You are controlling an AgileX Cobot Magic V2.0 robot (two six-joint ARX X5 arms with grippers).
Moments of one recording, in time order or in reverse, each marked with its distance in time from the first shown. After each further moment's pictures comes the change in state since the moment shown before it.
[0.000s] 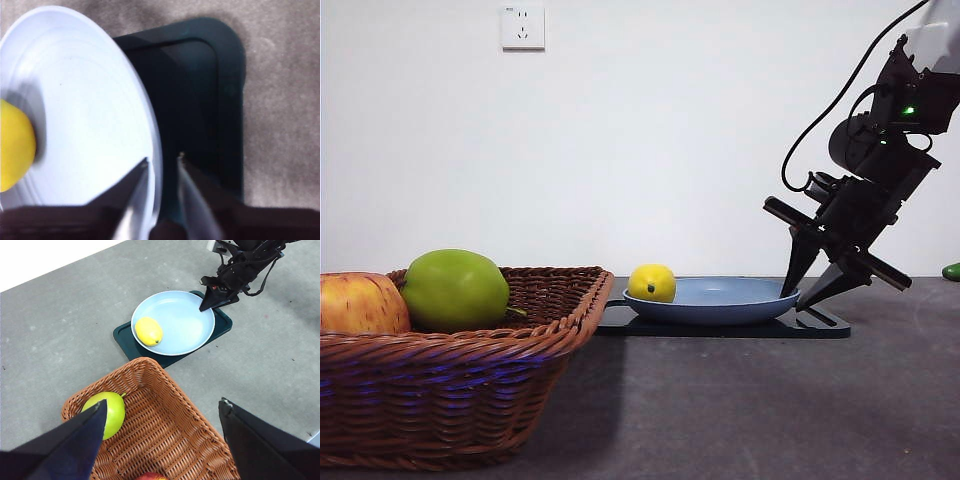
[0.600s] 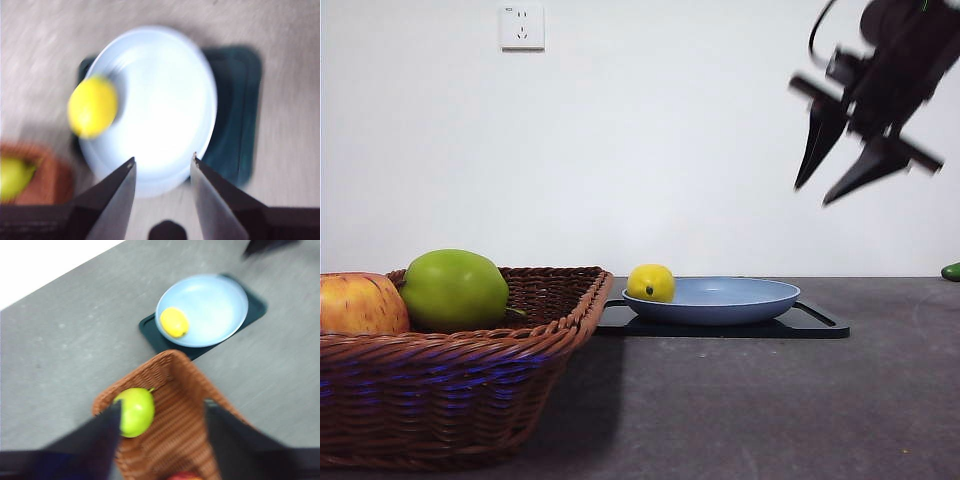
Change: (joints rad) left arm 0.000 0.093 0.000 0.001 -0.117 0.096; right arm -0.001 -0.342 0.001 -0.265 0.000 -0.127
